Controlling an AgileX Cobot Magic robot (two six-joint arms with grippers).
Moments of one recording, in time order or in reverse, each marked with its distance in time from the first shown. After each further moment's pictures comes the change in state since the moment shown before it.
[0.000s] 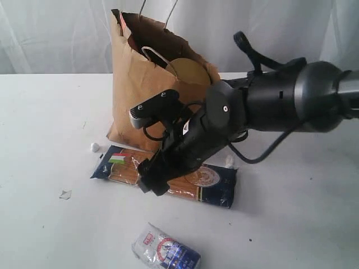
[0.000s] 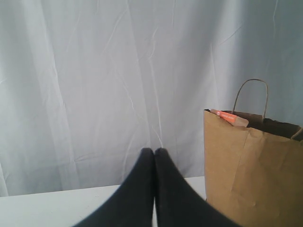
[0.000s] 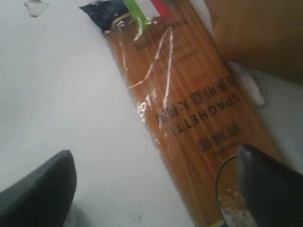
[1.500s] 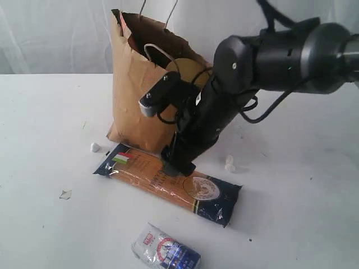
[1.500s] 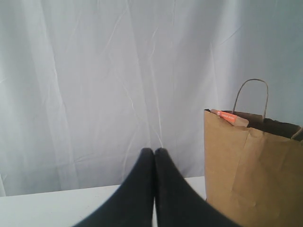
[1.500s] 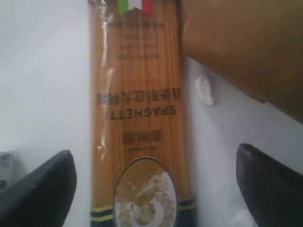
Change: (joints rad) left arm 0.000 0.000 0.000 0.000 0.000 0.000; right arm -0.094 0.032 -0.153 -0.064 0.243 -0.293
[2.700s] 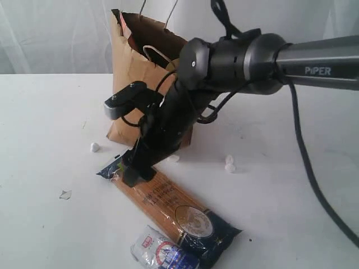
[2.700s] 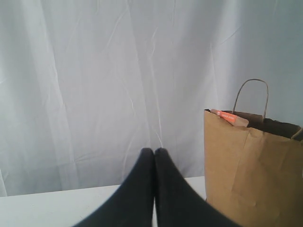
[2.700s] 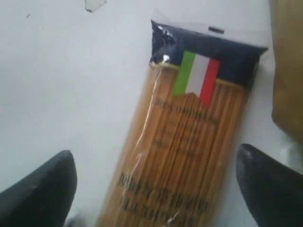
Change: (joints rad) left arm 0.000 0.000 0.000 0.000 0.000 0.000; right arm 0.055 0.166 -0.188 0.227 0.102 -0.095
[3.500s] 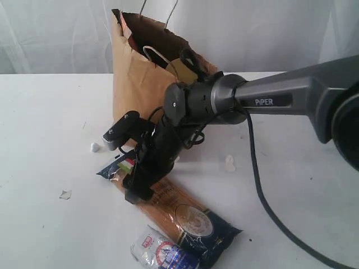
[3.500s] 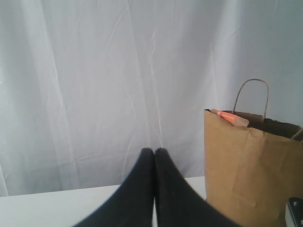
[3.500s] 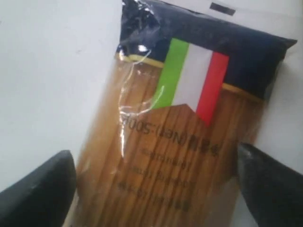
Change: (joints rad) left arm 0.000 0.000 0.000 0.000 0.000 0.000; right arm 0.024 0.165 -0.004 -0.037 -0.148 -0.027
